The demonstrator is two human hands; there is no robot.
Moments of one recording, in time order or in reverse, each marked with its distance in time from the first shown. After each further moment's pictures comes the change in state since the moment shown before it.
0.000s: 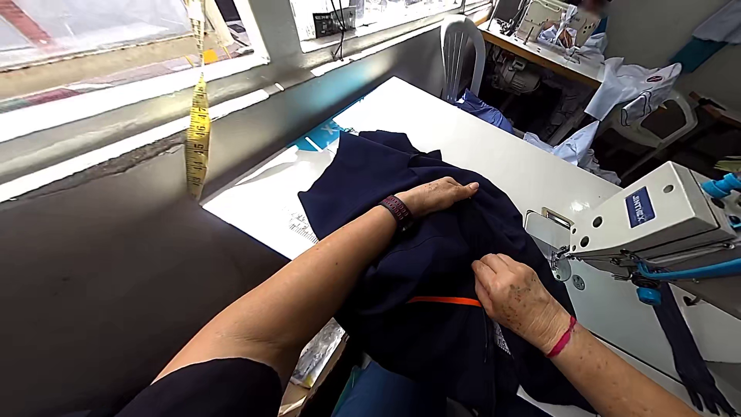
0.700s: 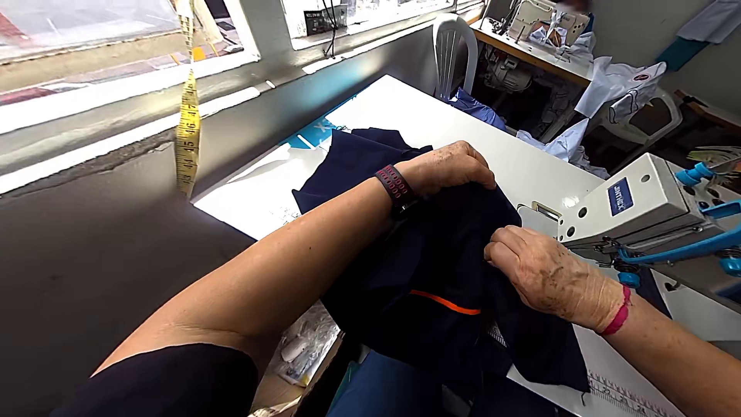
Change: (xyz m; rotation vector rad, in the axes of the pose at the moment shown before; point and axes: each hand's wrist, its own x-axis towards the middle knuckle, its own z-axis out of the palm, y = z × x) left_hand -0.026 0.072 -0.008 -0.118 -0.046 0.152; right_hand 0.030 0.026 -0.075 0.060 -0.059 -0.332
